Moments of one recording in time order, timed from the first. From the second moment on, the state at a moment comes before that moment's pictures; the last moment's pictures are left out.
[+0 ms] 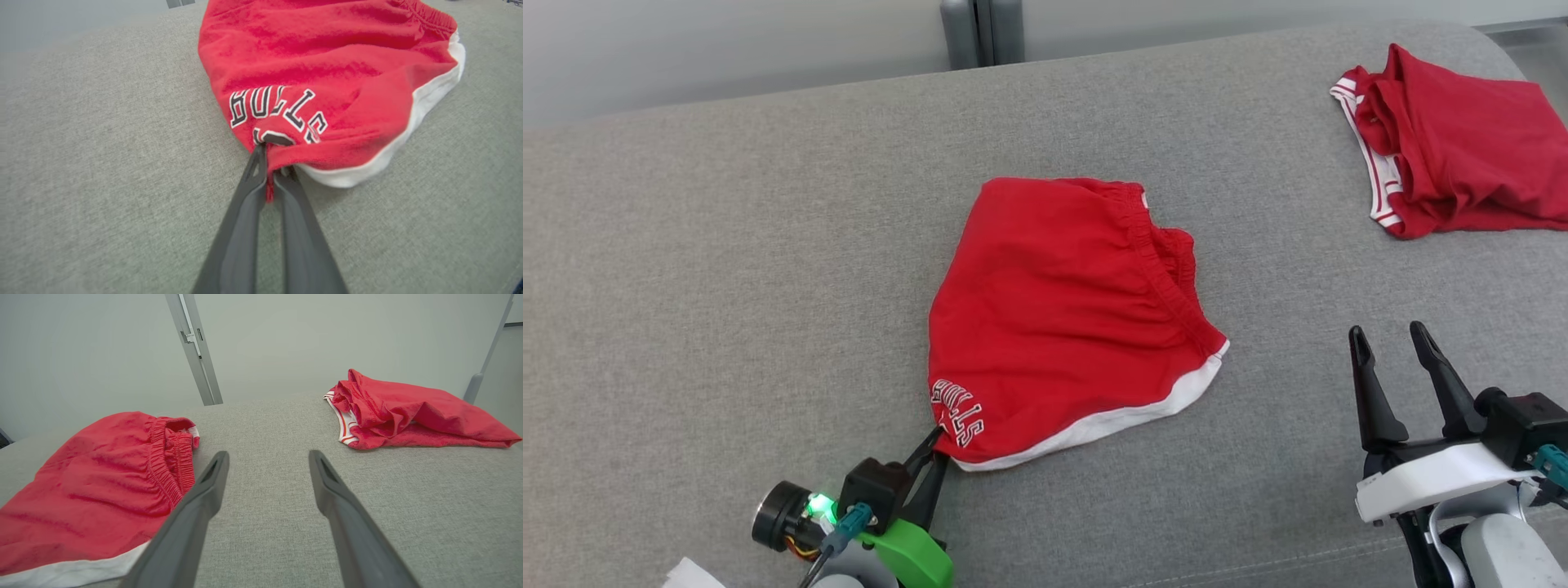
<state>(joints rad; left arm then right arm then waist) -0.22 0.17 -0.51 0.53 -0.23 -0.08 -0.26 -0.07 -0.18 0.01 0.18 0.30 0.13 -0.26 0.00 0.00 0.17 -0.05</state>
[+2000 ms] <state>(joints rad) -0.03 0.05 -0.09 0.16 -0.19 -0.05 -0.26 -0.28 -0.29 0.34 0.63 0.35 0.13 -0.17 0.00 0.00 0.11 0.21</state>
